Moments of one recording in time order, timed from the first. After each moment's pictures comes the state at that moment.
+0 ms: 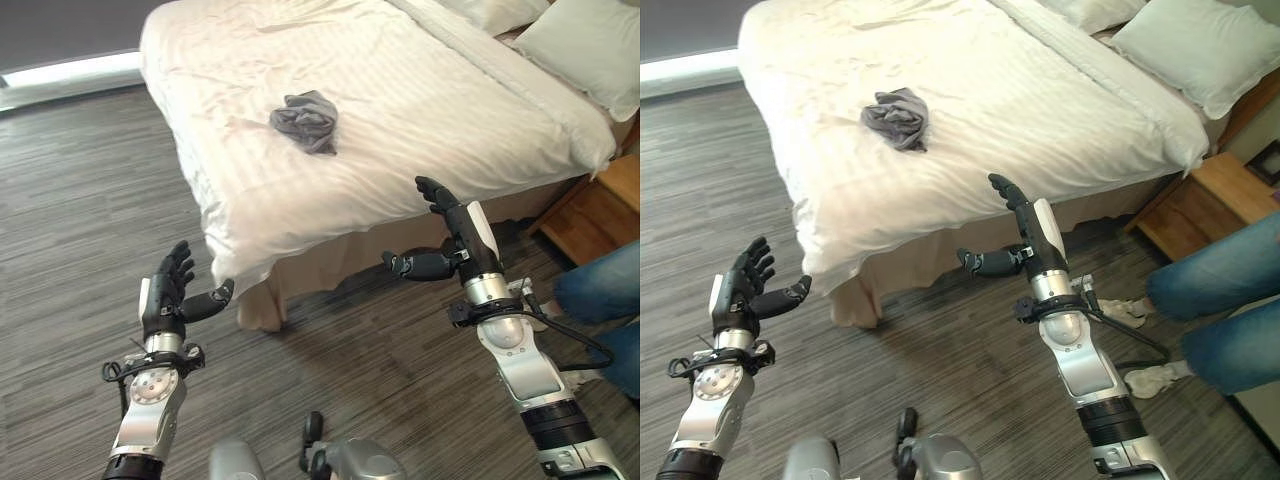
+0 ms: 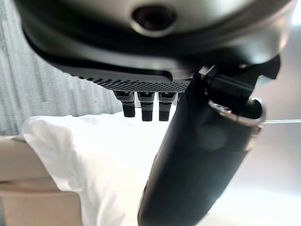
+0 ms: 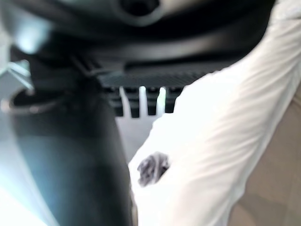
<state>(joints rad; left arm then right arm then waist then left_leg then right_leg) 0.07 0.40 0.04 0.20 -0.36 -0.15 0.22 -0.24 -0.52 0.17 0.06 -0.06 -0.08 -0.15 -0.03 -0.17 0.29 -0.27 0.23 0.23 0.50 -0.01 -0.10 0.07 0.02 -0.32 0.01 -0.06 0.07</state>
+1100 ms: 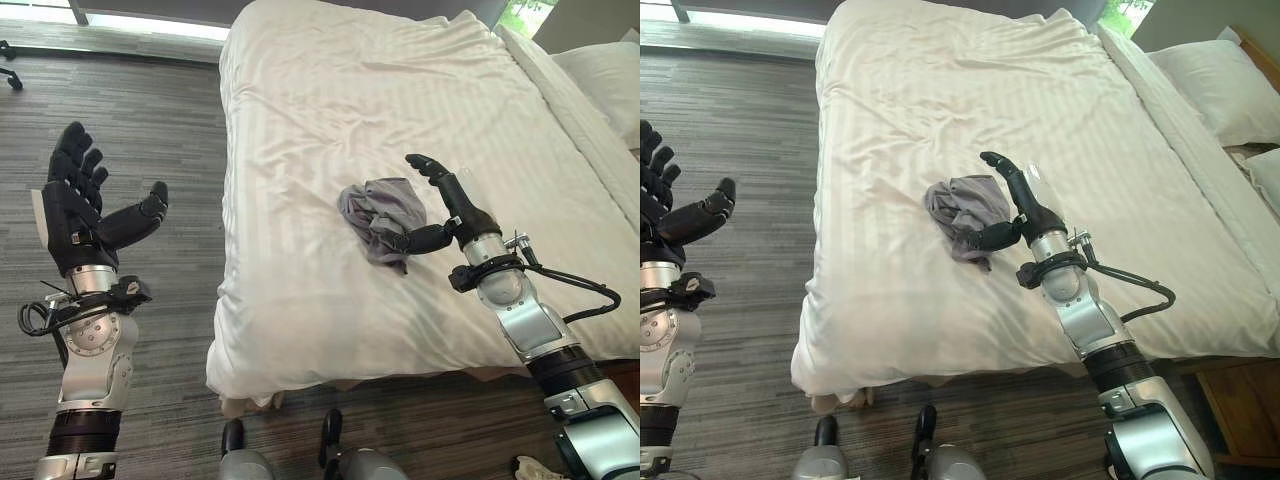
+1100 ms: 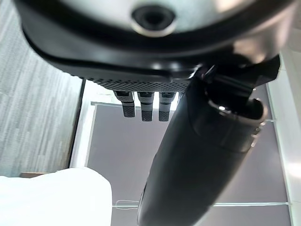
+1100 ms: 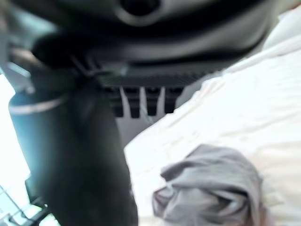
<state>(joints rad) -0.15 0.60 0.17 0.12 -0.45 -0.27 0.30 -0.52 -0.66 0.30 0.27 -0.08 -0.04 -0.13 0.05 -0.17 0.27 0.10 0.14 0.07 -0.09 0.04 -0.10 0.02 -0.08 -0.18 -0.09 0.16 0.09</state>
